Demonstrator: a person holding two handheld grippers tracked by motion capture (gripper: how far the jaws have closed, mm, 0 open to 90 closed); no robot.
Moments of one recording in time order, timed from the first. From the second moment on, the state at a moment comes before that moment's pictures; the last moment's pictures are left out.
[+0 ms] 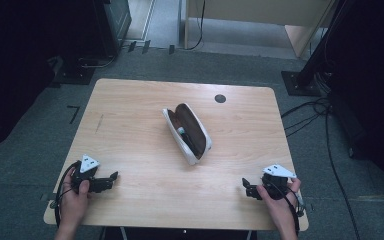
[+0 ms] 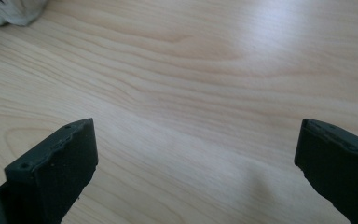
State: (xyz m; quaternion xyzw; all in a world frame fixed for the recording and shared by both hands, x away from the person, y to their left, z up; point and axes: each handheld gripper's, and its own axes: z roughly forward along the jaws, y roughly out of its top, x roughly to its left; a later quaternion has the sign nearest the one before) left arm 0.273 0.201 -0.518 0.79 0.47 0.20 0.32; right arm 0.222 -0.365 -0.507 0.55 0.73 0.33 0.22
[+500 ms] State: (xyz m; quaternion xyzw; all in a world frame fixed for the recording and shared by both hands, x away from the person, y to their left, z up) left arm 0.273 0.201 -0.518 0.79 0.48 0.20 0.32; right arm 0.203 -0.406 -0.519 0.60 0.70 0.31 0.23
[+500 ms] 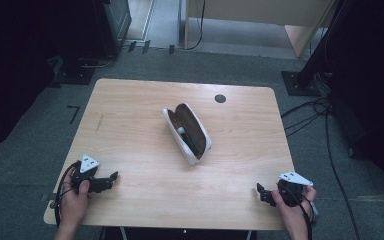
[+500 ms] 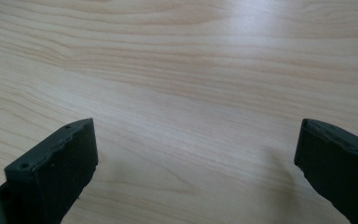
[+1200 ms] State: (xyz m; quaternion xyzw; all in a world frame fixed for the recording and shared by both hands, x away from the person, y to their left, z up) left arm 0.273 0.201 -0.518 0.79 0.48 0.20 0.32; right arm 0.184 -0.431 -0.527 0.61 0.69 0.30 0.24
